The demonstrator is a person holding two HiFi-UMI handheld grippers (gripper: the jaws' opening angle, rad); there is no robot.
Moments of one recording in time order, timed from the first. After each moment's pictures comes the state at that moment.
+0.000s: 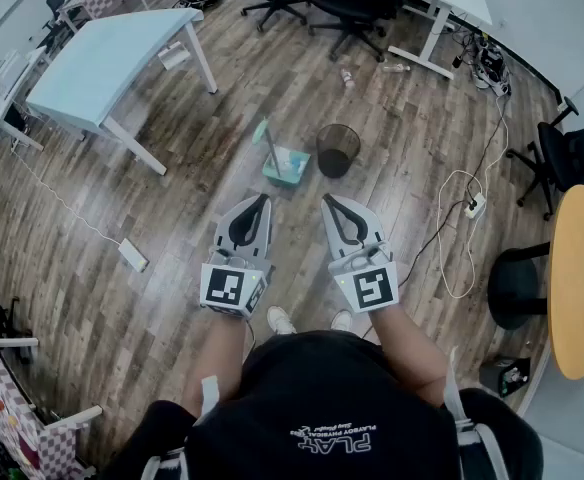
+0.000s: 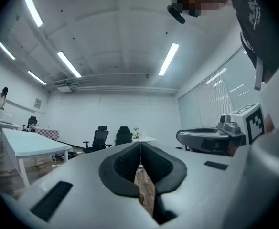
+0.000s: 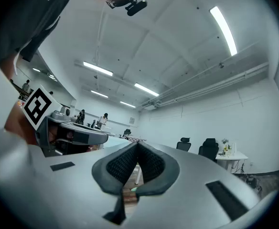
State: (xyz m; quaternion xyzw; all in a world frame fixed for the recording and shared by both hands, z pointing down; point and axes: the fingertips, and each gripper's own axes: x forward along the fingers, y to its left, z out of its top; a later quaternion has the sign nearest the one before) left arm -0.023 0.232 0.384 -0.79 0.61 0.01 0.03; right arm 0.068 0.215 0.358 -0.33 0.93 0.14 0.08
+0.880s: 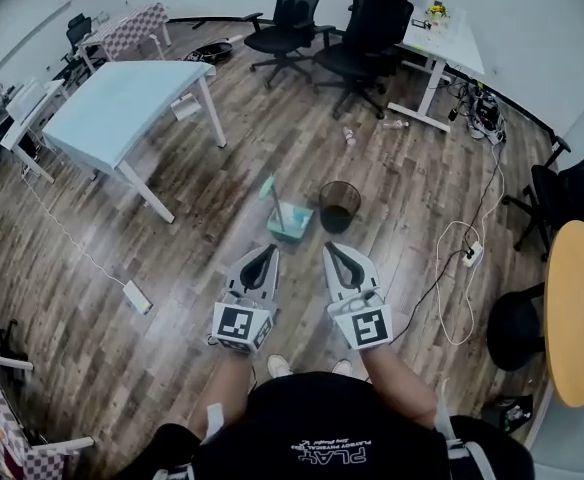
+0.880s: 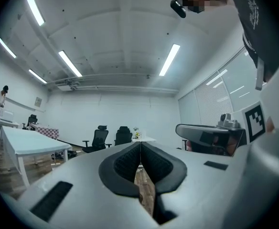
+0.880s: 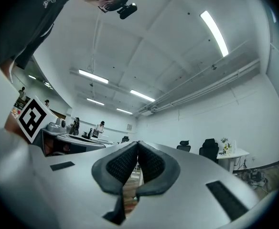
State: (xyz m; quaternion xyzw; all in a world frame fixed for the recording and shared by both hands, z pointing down) left arm -0.013 0.255 0.391 -0.79 0.61 0.02 0.01; right arm 0.080 0.238 0.350 -0.34 0.93 0.11 0.10
